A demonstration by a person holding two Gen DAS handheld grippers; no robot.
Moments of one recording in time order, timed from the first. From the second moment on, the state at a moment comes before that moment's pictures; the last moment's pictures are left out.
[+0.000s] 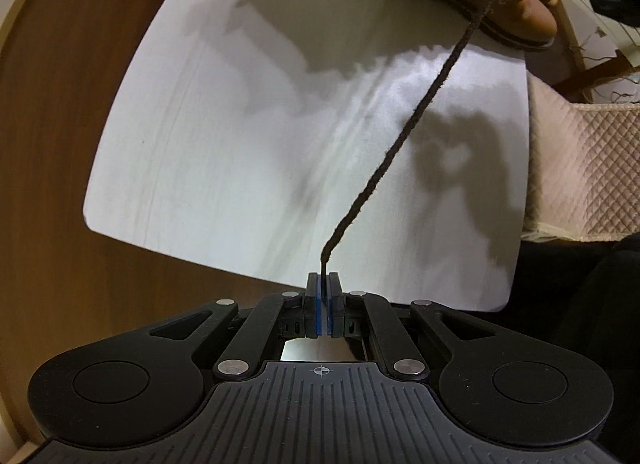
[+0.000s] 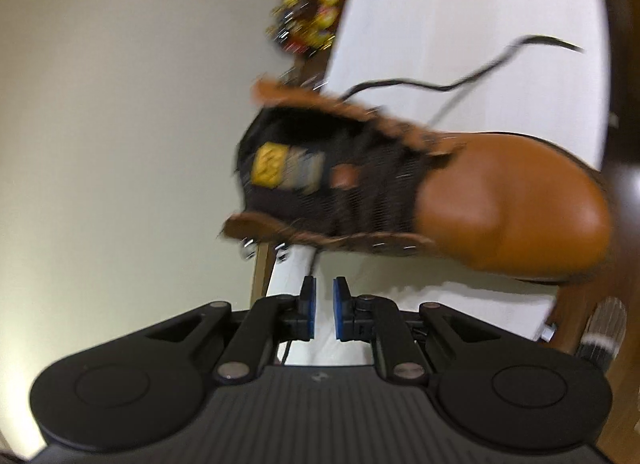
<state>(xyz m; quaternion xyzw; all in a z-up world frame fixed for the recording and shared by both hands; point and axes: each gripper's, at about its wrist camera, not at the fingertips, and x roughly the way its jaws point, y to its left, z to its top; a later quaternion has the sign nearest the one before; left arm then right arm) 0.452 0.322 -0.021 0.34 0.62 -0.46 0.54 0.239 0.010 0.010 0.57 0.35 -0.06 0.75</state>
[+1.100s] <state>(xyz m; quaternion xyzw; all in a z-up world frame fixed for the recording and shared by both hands) 0.320 0.171 0.032 0.27 0.36 -0.49 0.74 0.272 -0.062 0.033 -0.06 0.47 0.16 0.86</state>
